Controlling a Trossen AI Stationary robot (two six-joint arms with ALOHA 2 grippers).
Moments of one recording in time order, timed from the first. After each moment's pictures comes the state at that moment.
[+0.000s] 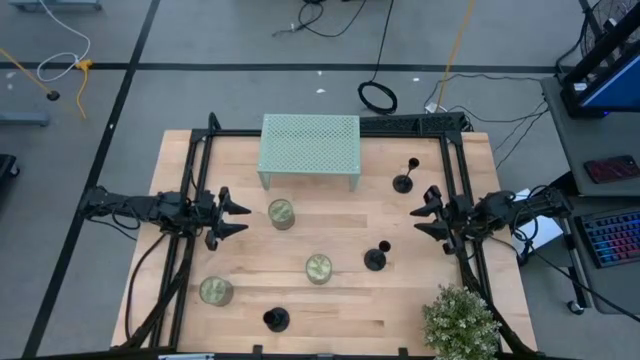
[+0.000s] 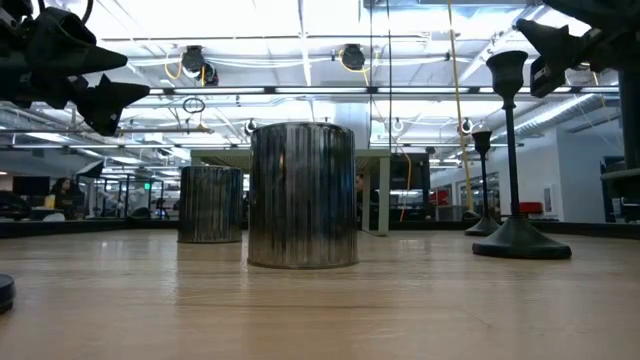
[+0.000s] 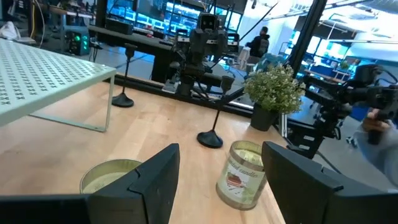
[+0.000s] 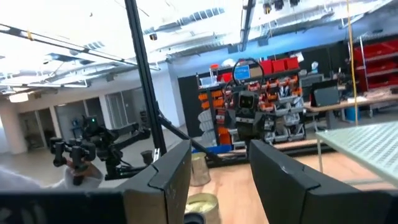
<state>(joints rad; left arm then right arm) -0.17 0.04 0.02 0.03 -0.11 -0.26 0.25 0.01 0.01 0.30 0.10 0.18</state>
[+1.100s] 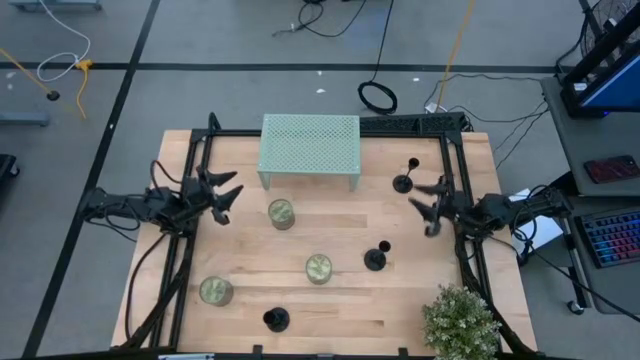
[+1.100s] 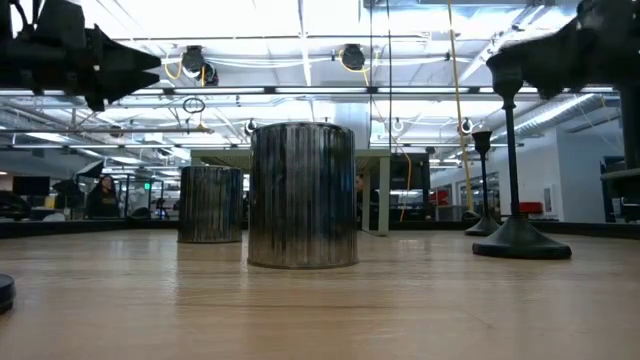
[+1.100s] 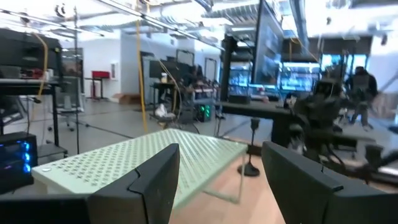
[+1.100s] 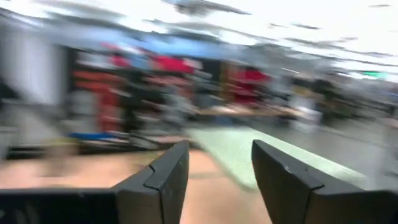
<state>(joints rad) -0.14 0.04 0.02 0.29 -0.60 0.07 0.25 0.02 0.01 0.25 0.61 -0.18</state>
